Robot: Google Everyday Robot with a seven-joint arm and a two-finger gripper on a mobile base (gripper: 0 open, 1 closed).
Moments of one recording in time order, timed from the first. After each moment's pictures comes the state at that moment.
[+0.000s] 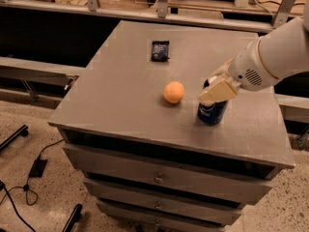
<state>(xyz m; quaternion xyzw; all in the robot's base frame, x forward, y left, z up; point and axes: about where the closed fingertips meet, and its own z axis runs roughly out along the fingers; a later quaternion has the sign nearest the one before) 0.507 -0.144 0.906 -0.46 0.82 0.11 0.32</state>
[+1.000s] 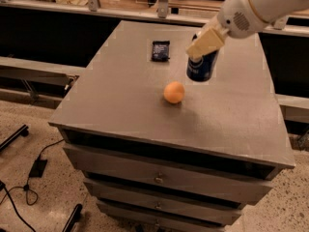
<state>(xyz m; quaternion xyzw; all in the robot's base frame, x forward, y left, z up) 0.577 -0.117 0.984 -0.47 0.80 0.10 0.36</state>
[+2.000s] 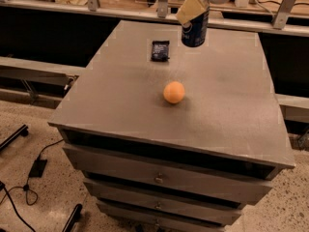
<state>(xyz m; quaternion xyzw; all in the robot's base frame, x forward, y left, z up) 0.669 -0.108 1.026 -0.42 0.81 0.02 0.40</state>
